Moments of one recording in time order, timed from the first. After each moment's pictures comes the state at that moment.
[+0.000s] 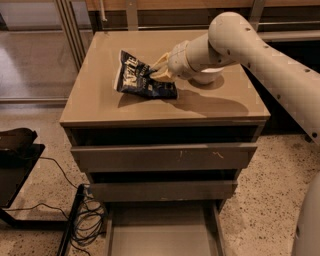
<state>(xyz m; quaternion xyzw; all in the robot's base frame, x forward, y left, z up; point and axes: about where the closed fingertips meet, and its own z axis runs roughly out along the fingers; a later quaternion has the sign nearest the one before) 0.725 -0.001 0.864 -0.67 0.58 0.08 0.46</state>
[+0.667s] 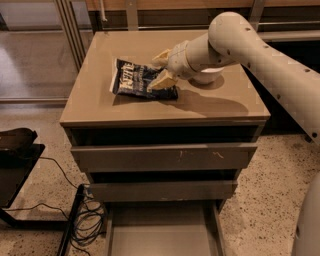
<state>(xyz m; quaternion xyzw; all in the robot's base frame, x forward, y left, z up) 0.725 -0.001 0.864 -0.67 0.58 0.08 0.46</state>
